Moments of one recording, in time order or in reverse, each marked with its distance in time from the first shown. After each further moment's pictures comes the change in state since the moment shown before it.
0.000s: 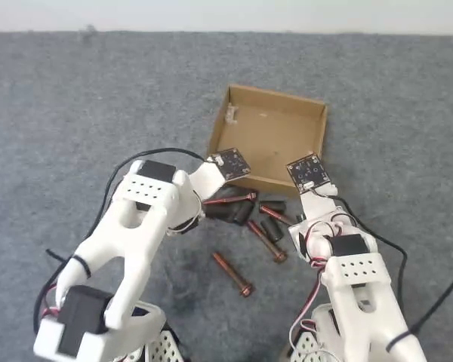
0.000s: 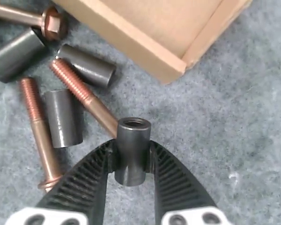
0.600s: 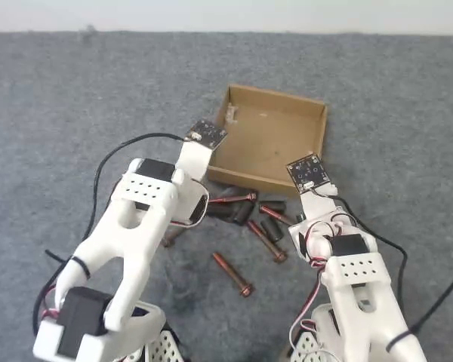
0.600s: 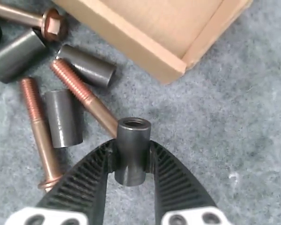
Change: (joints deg) left arm -0.1 -0.4 0.4 -0.8 30.5; right arm 0.0 0.0 0.0 0.0 0.3
